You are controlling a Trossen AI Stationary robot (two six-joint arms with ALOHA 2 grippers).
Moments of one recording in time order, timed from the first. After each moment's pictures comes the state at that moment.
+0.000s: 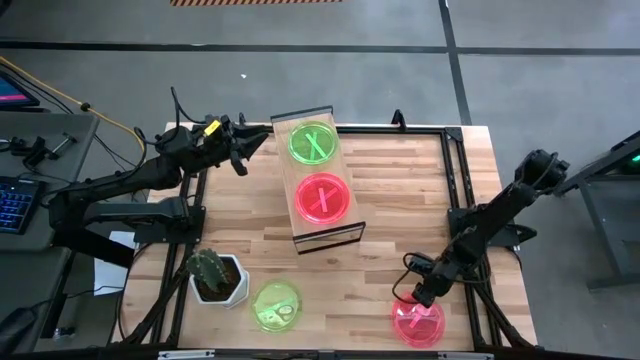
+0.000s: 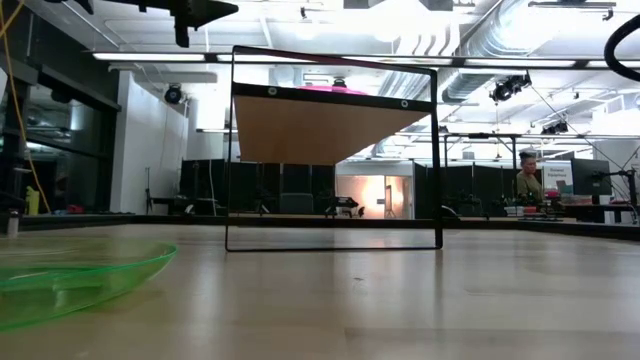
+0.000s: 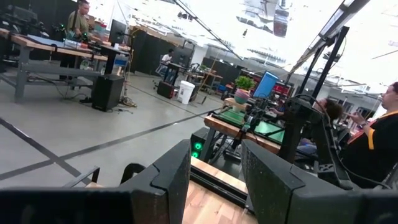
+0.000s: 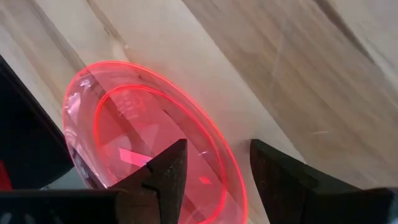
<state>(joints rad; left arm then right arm) 0.38 0.78 0.67 0.26 -0.04 -0.31 0.82 1.34 0.45 -0.18 -0.08 1.57</state>
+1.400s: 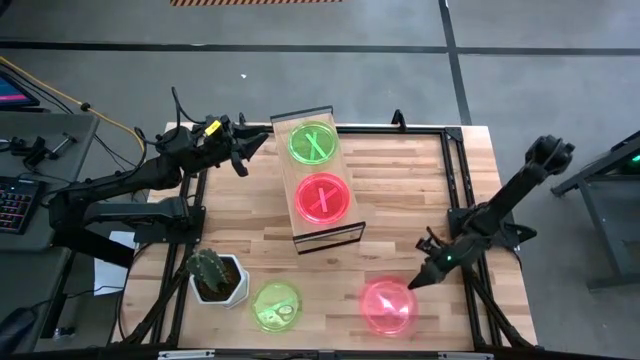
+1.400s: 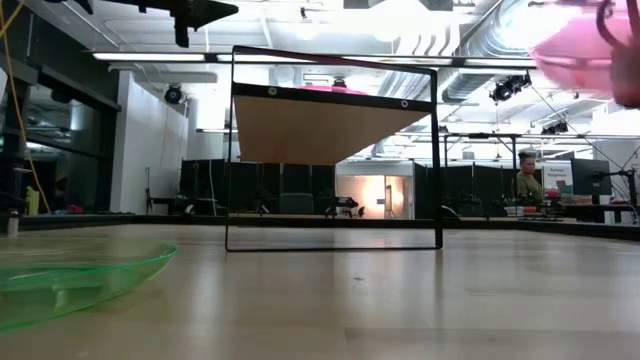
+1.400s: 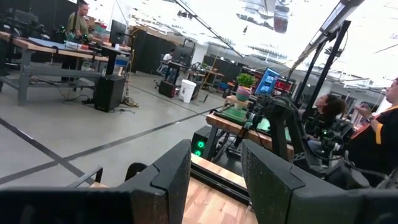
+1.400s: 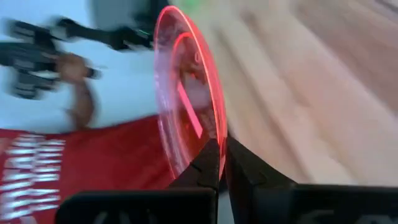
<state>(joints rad) 0.38 0.78 0.67 0.25 -0.04 -0.29 0.82 0.92 0.15 0.40 0.15 1.64</state>
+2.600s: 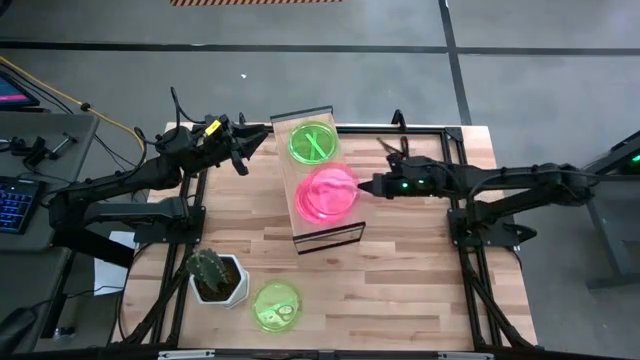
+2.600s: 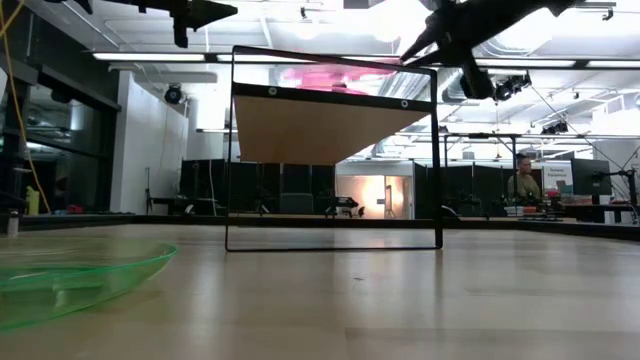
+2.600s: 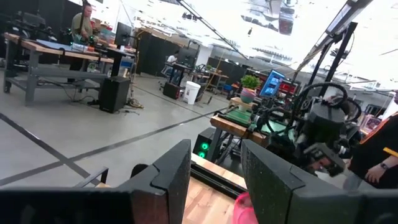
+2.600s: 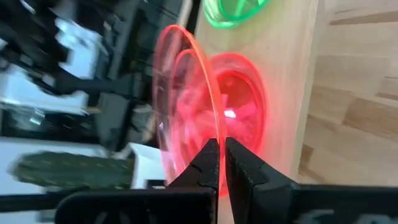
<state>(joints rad) 0.38 0.78 0.67 0.25 -0.06 -0.29 -0.08 1.08 0.78 -0.13 0.10 1.21</state>
